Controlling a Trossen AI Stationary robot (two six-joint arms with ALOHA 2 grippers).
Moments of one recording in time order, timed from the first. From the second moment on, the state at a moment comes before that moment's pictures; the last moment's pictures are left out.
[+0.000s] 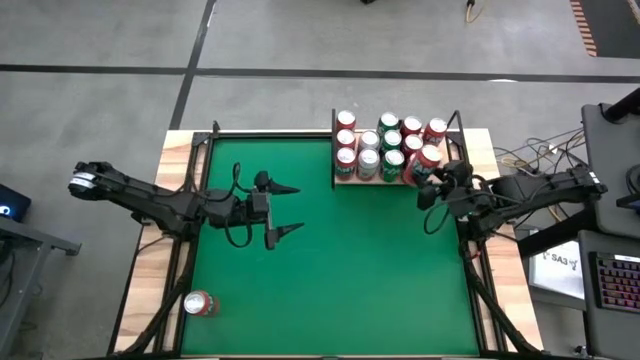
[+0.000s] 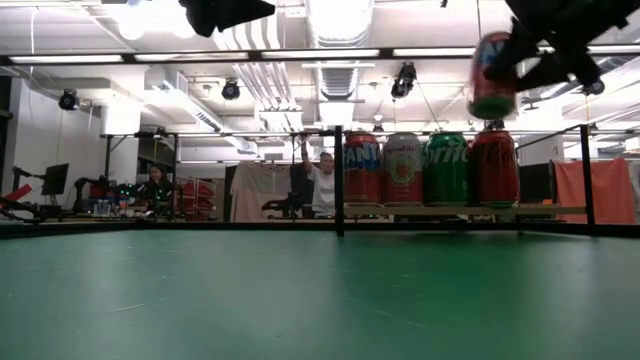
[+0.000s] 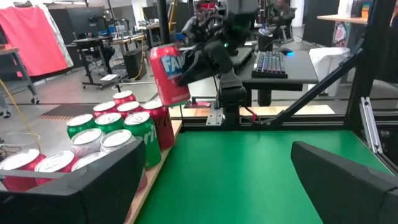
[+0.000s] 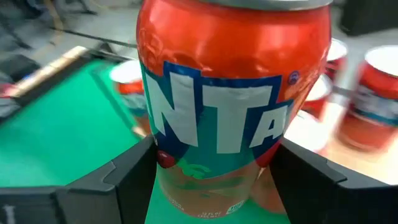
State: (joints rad) left arm -0.21 1.10 0.71 0.32 -0.38 0.05; right arm 0.21 0.66 0.71 -0.79 0.91 0.90
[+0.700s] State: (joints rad) left arm -0.16 1.10 0.76 0.32 -0.39 0.12; right arm 0.19 0.58 0.85 -1.46 0.94 1.38
